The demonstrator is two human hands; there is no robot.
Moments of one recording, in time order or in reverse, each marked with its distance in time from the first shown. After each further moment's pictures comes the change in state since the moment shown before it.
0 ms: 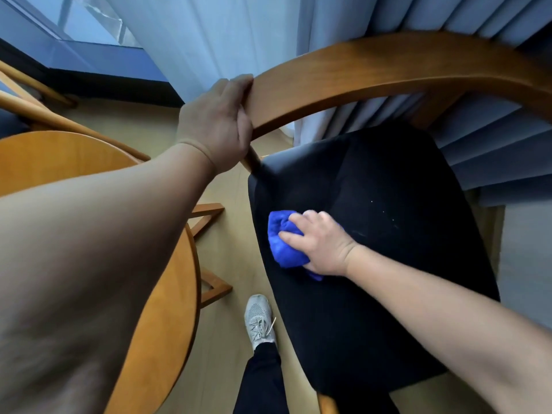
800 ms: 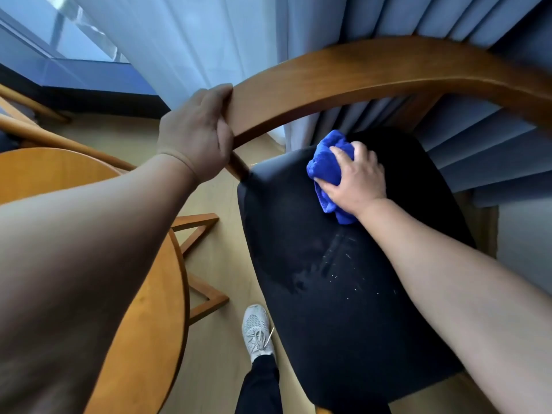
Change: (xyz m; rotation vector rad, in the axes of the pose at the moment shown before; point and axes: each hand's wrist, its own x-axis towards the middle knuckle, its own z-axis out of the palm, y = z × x) left_hand -0.004 0.002 -0.001 0.012 0.010 -0.001; right_hand 0.021 0.102 -0.037 0.042 0.164 0.819
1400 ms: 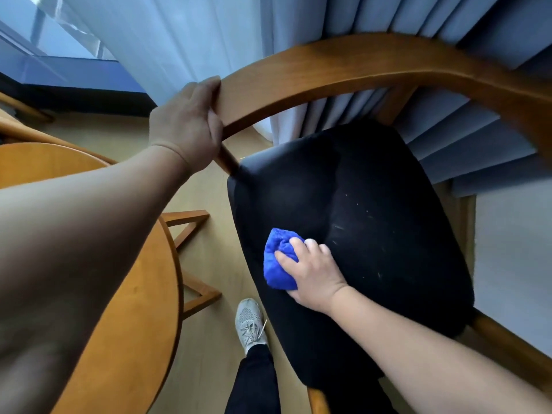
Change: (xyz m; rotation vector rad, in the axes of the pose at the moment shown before) left_hand -0.001 0.012 -0.005 0.023 -0.030 -0.021; right_hand -0.176 -0.046 0.029 -0.036 -0.206 -0.430
